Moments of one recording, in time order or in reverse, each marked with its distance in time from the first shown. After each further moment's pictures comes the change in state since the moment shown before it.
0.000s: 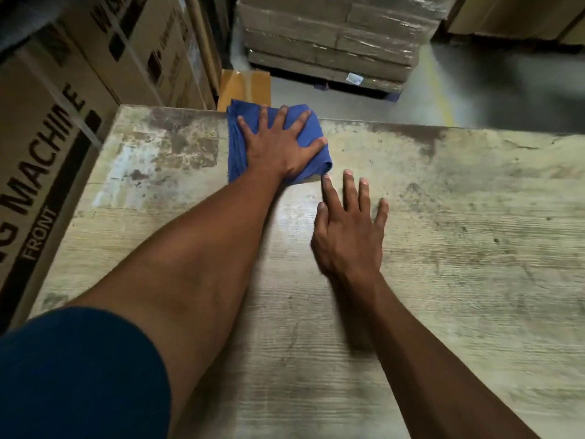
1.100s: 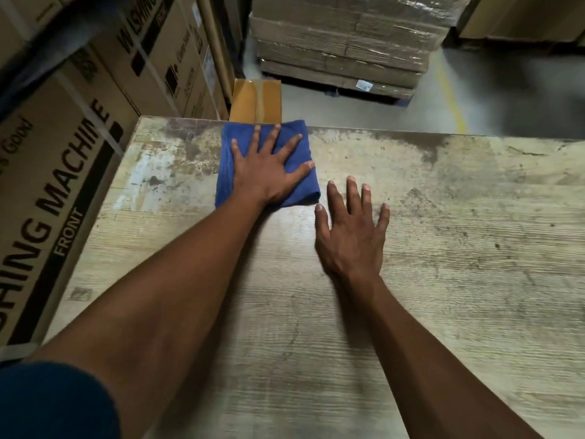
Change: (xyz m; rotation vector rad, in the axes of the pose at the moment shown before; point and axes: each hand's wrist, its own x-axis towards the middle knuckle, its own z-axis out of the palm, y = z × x) left_hand -0.044 -0.026 -0.001 0.000 0.000 0.005; right_hand 0.002 0.007 -0.004 0.041 0.013 0.002
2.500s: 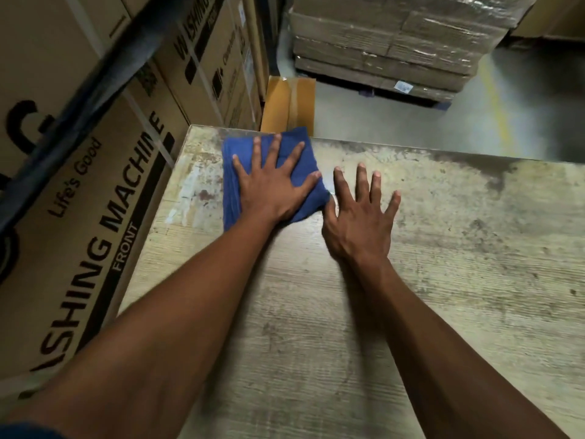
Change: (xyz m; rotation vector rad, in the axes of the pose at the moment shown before) left_hand -0.009 -0.075 -0.012 -0.041 0.035 -0.150; right_hand 0.066 -0.081 0.028 -0.035 -0.079 -0.079
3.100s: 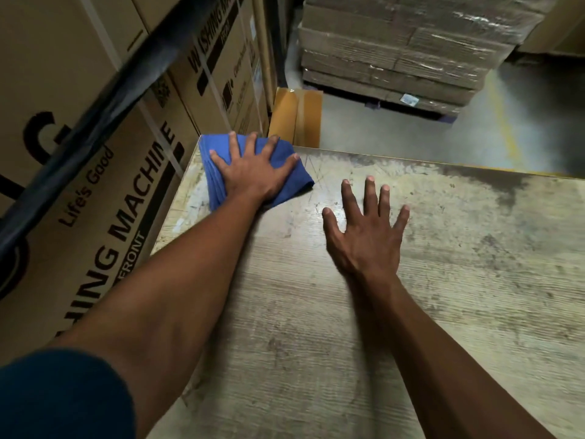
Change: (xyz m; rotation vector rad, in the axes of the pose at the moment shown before) left_hand 0.050 -0.046 -0.022 0.003 0.006 -0.175; right_hand -0.002 -0.002 -0.002 0.001 -0.002 -0.011
